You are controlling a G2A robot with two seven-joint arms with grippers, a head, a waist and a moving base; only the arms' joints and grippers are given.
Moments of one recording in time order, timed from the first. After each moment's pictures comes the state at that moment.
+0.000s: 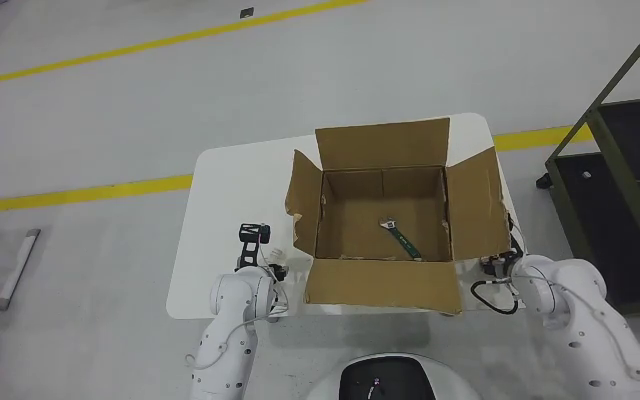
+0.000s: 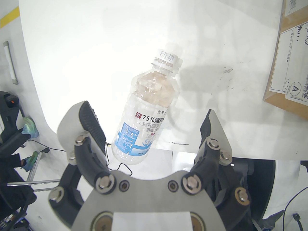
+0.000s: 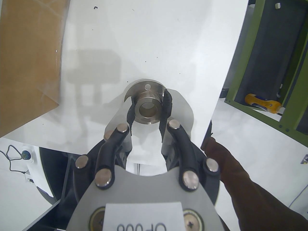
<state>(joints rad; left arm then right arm) 1.16 -1.35 -1.33 -1.64 1.55 0.10 -1.20 -1.33 -1.24 1.52 -1.72 -1.32 0.01 1.15</state>
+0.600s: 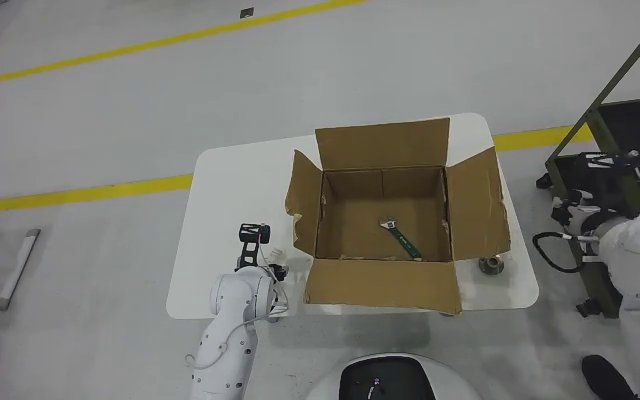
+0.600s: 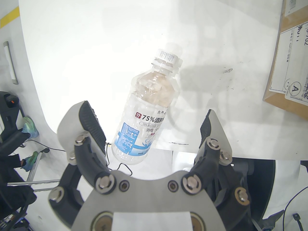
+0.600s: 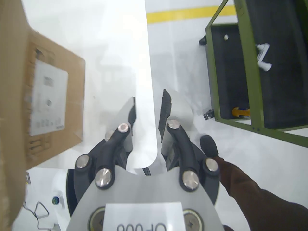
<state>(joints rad) 1.16 -1.35 -1.33 -1.64 1.55 0.10 -1.20 -1.30 -1.22 1.86 -2.07 -1.15 0.11 1.14</state>
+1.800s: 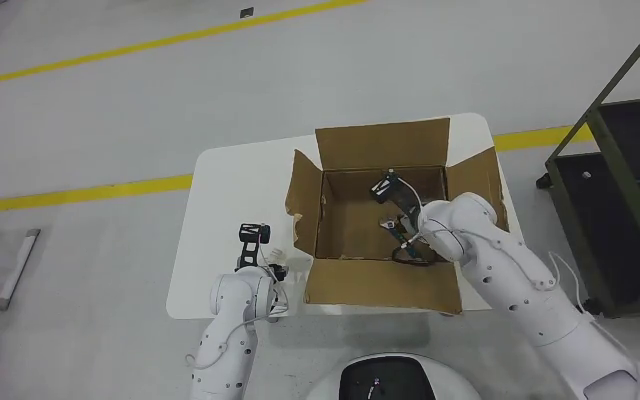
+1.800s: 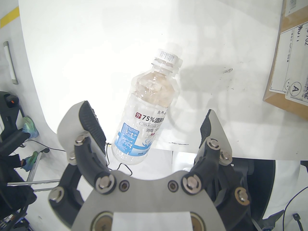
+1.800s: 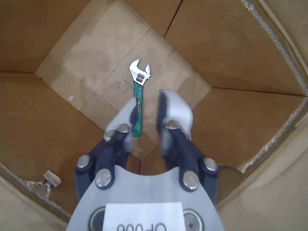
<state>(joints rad) 1.16 -1.35 -1.33 -1.64 1.55 0.10 -1.20 -0.80 -1.29 0.99 -1.49 -1.21 -0.05 1.15</state>
